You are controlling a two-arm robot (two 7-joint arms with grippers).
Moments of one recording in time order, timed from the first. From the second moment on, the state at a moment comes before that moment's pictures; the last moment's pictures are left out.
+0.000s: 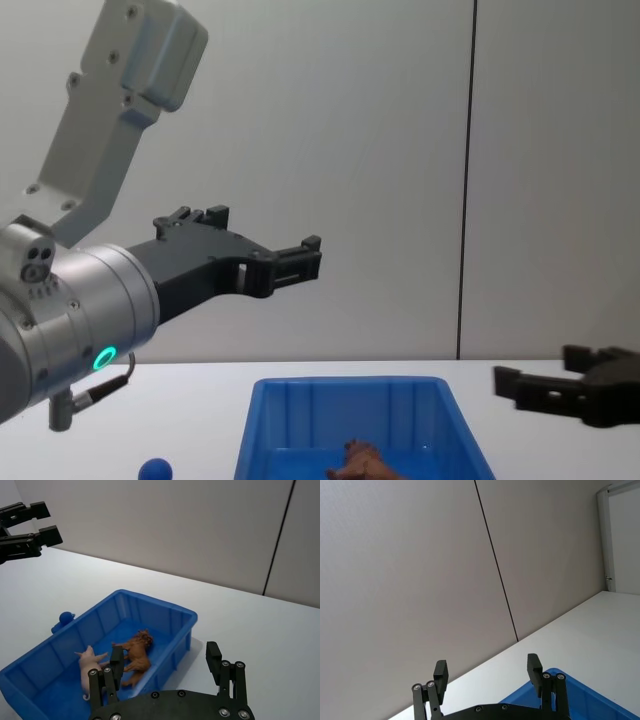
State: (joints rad) left arm -0.24 0.38 0.45 -1.63 -0.20 0.01 -0.01; right arm 0.08 0.38 -0.25 -1.59 0.39 0.15 0.41
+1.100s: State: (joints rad) left arm -0.12 0.46 0.43 -1.73 -0.25 0.13 0.11; right arm 0.02 0.45 -0.21 -1.63 0.44 0.11 0.37
